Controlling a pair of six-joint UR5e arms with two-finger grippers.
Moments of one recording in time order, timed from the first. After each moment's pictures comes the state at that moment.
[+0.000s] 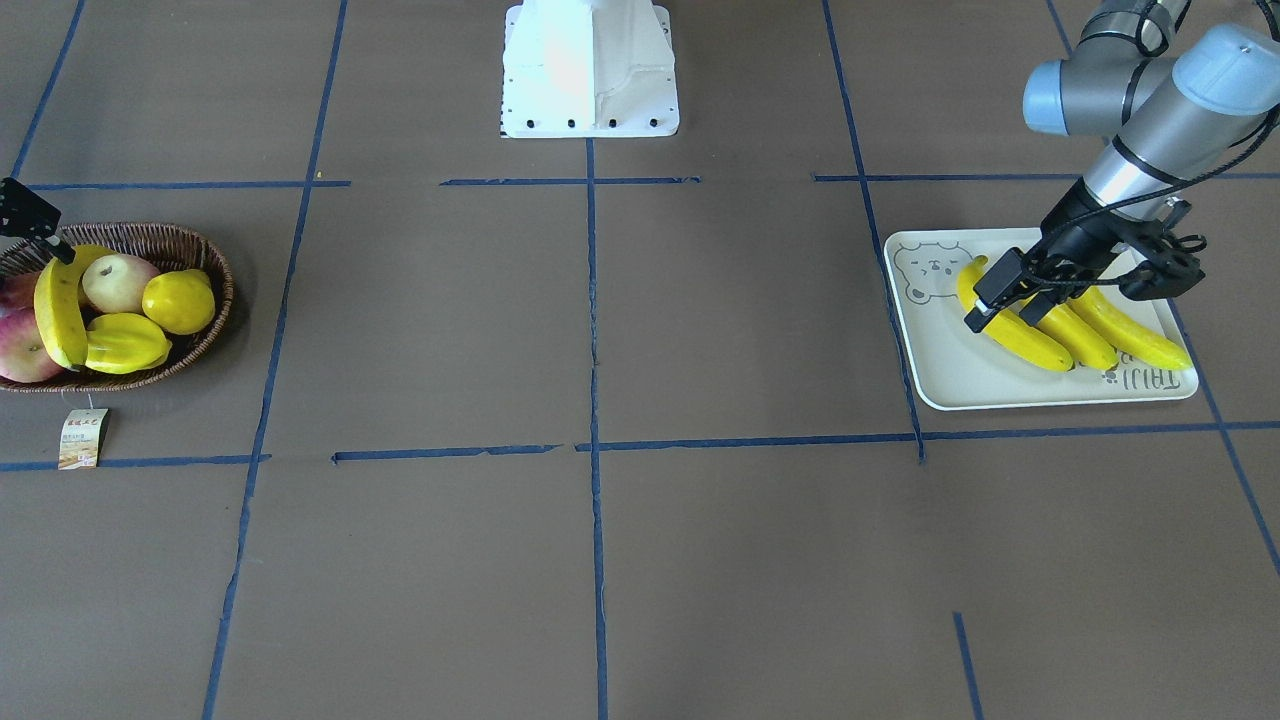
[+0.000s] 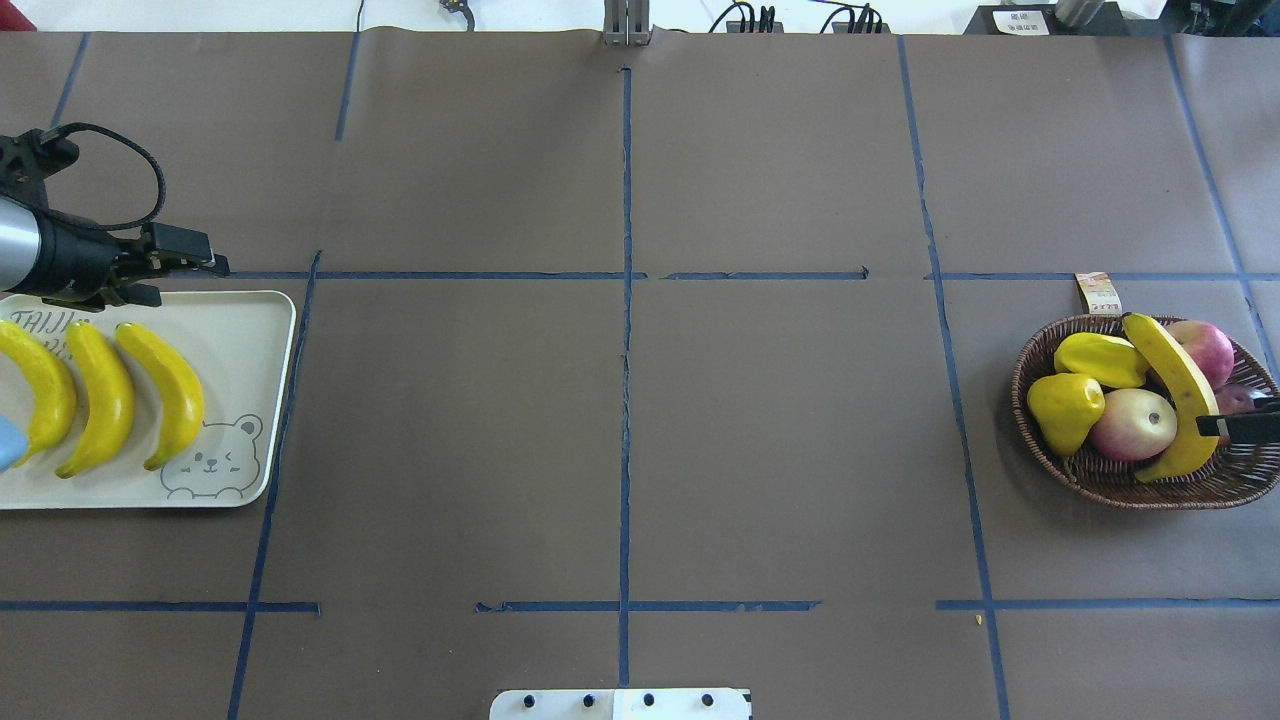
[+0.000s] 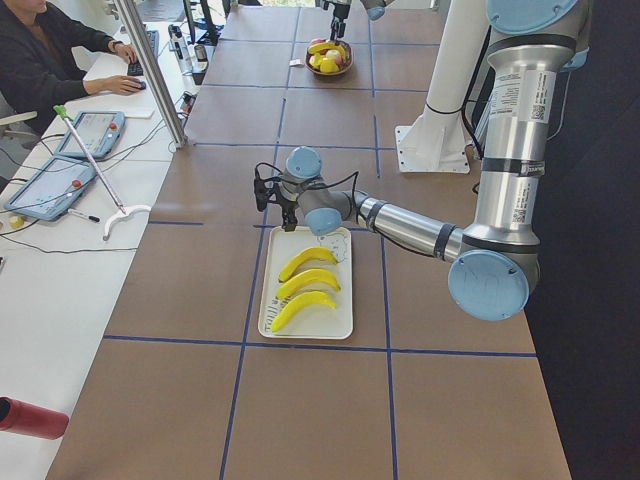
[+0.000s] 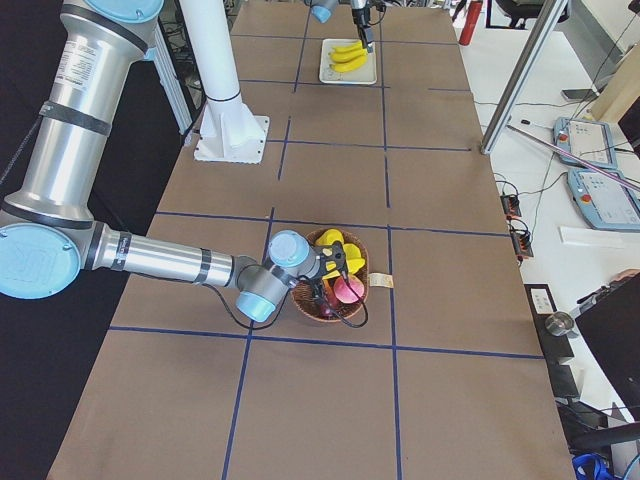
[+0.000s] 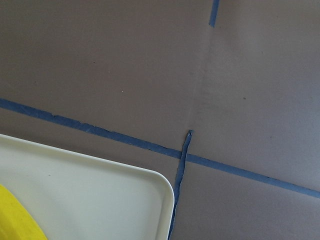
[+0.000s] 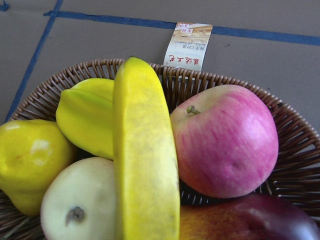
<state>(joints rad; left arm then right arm) -0.96 -1.63 -1.75 -2.33 -2.11 -1.32 1.06 -1.89 1.59 -0.38 2.25 0.70</state>
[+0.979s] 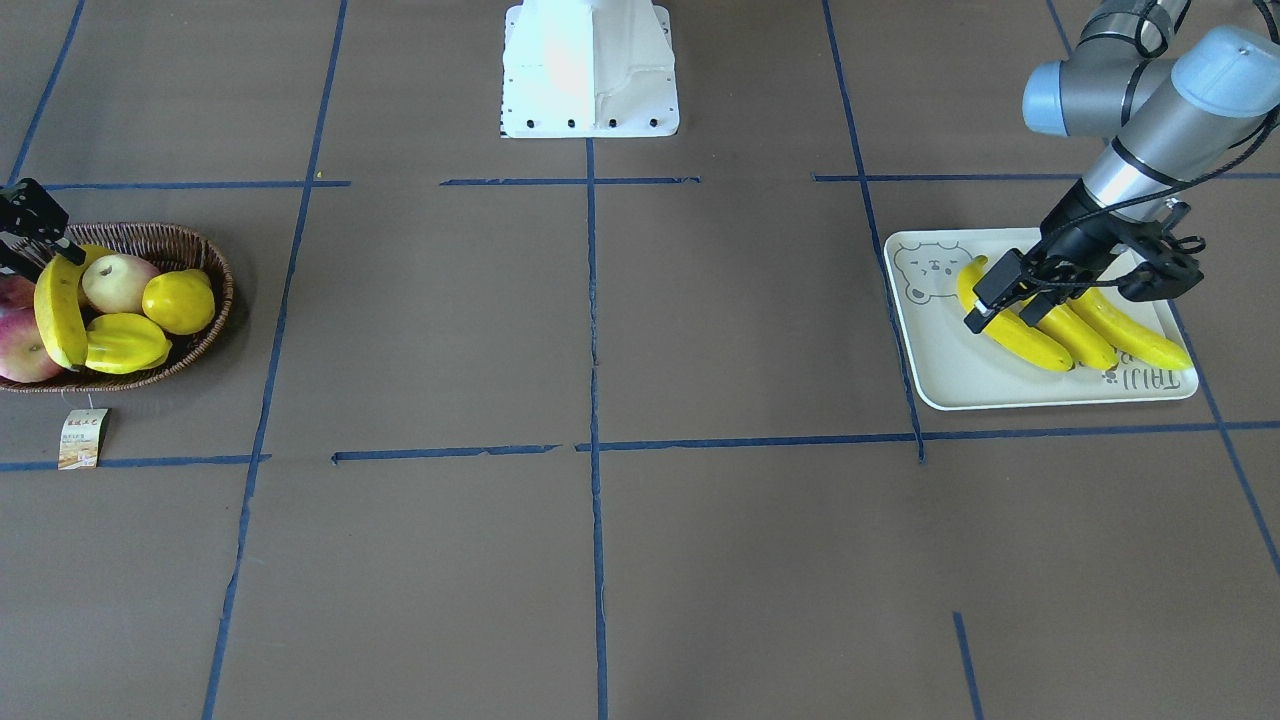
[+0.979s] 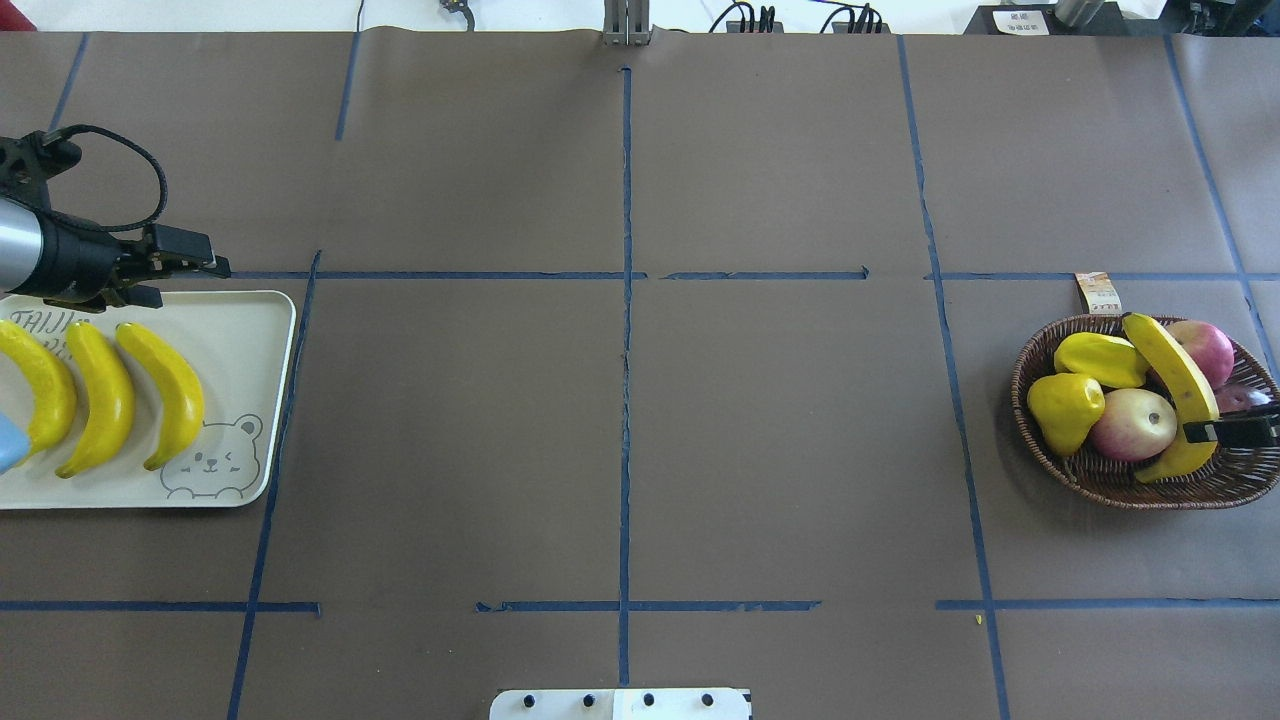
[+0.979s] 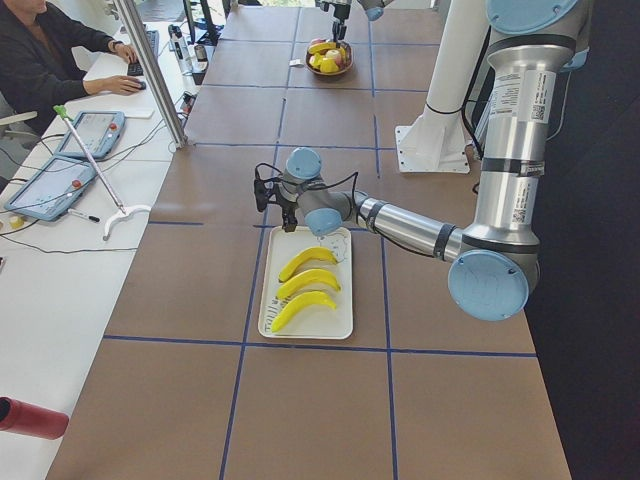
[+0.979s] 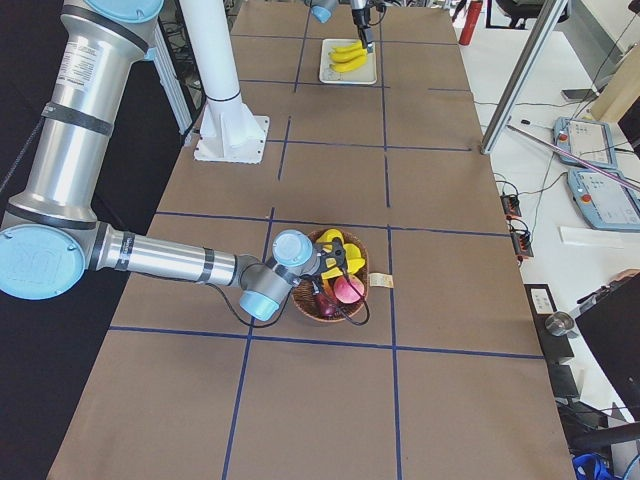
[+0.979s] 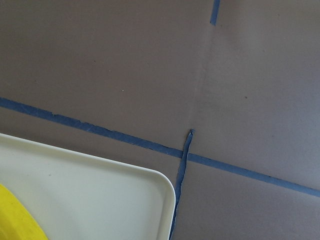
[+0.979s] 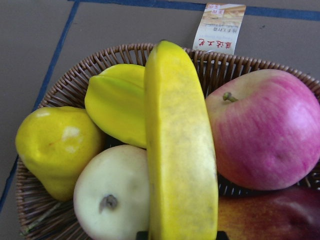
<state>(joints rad) -0.96 -1.63 -1.75 -2.33 -2.11 -1.32 1.06 -1.88 1.59 -0.38 2.34 0.70</state>
